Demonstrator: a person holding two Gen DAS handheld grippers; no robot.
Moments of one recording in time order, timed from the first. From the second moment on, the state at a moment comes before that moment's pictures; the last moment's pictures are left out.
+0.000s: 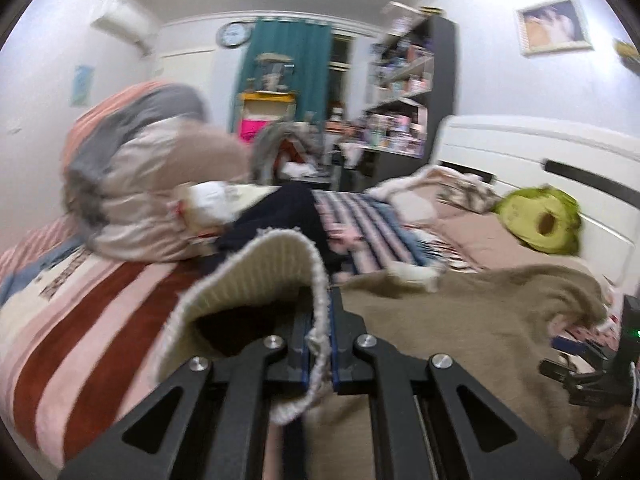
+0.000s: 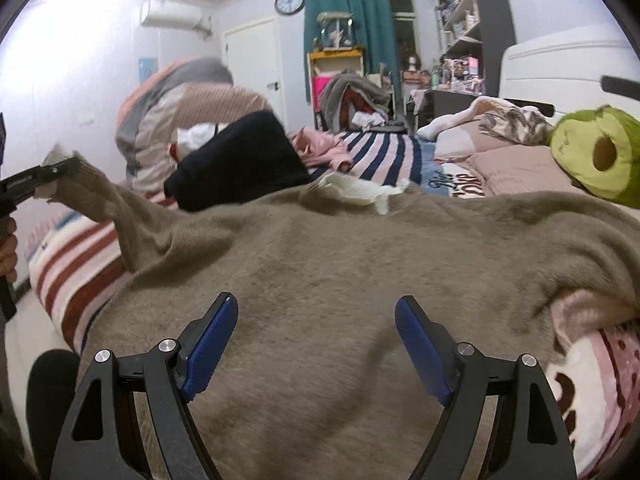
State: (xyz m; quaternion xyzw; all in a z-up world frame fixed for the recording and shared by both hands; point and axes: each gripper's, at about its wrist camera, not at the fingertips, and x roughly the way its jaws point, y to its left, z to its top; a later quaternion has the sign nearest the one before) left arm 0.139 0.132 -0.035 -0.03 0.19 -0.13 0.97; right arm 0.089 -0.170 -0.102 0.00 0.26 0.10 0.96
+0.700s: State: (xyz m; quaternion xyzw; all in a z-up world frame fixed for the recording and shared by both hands) left arm 0.114 -0.110 -0.125 0.05 0.35 -0.32 0.88; right arm 0.051 -0.284 -0.110 0.07 0.22 0.05 0.97
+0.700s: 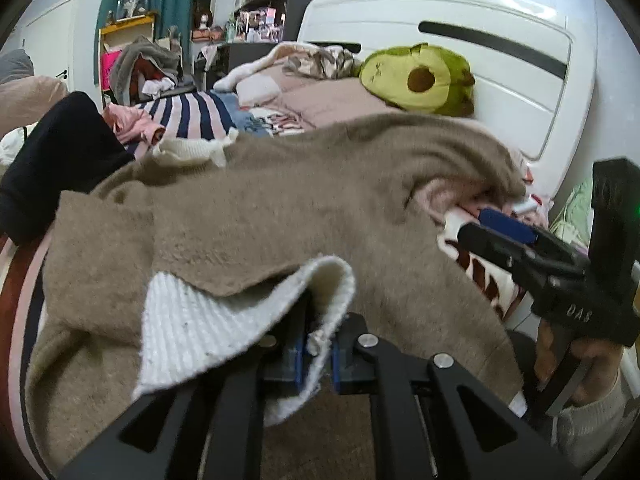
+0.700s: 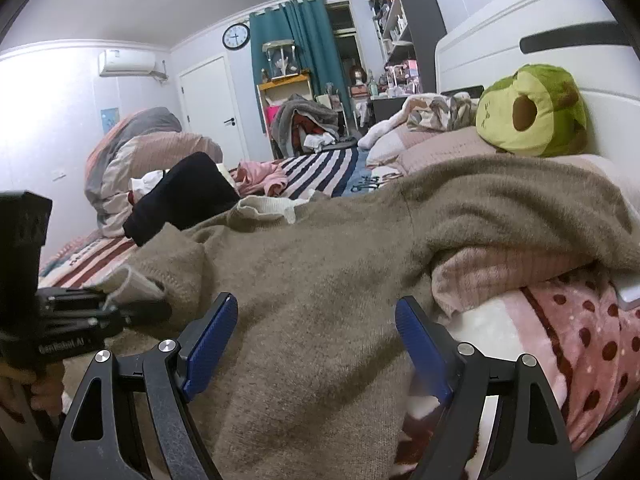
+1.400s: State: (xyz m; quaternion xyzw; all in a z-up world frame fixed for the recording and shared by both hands) left arm 0.077 0.064 -0.091 0.00 0.27 -0.19 0.94; right arm 0.091 -0.149 -0.103 -0.02 0.28 0.21 0.94
